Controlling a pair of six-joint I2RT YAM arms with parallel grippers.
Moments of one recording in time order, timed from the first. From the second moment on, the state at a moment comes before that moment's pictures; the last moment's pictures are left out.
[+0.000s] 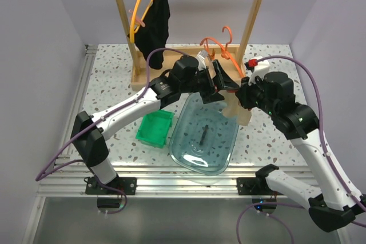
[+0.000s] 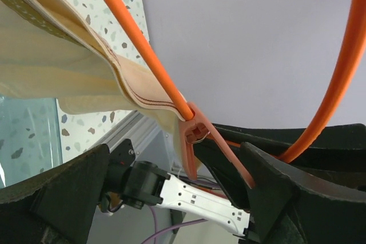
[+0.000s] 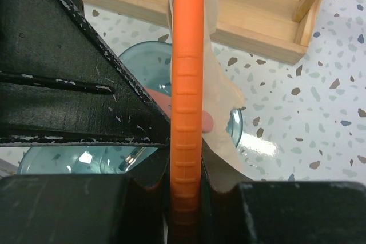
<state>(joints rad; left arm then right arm) -0.85 1.68 1.54 -0.21 0.34 -1.21 0.47 0.94 1.26 -0.78 0.06 0.10</state>
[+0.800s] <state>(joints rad) -0.81 1.70 1.60 -0.19 0.32 -1.25 0.47 0.95 1.26 -0.76 0.07 0.04</state>
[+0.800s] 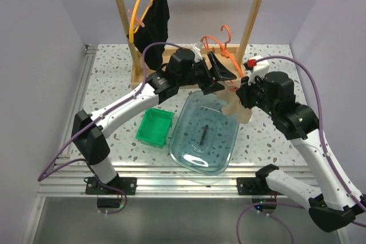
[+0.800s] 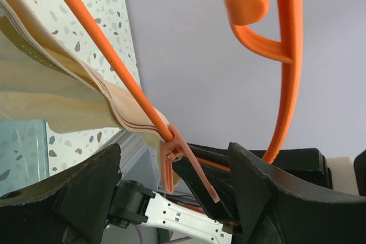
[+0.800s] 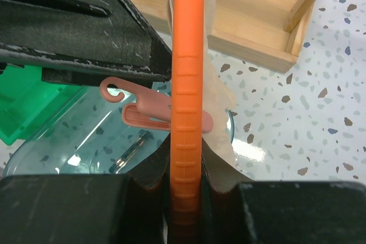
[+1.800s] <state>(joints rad) -0.81 1.67 1.43 0.00 0.42 -1.31 0.47 0.96 1.26 -0.75 0.09 0.05</state>
